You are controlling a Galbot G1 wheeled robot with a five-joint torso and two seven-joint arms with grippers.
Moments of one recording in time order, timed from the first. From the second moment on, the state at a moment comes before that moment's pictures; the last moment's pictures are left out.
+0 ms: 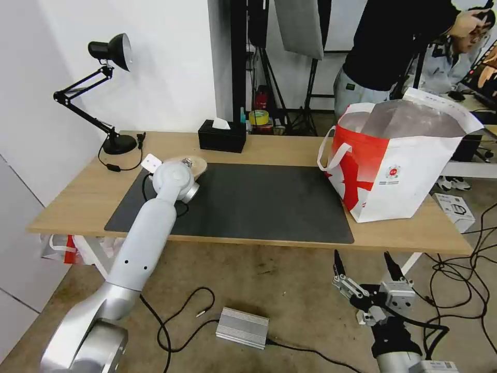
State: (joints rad) left arm 0.42 -1.31 -0.17 -1.40 -1.37 0.18 -1.11; right arm -1.86 0.77 0.19 2.48 0.23 0.15 0.84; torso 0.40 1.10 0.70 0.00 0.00
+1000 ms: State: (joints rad) left arm 0.40 -1.31 -0.17 -1.41 -1.39 0.17 -1.11; right arm -1.86 0.77 0.19 2.48 0.23 0.15 0.84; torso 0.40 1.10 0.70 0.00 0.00
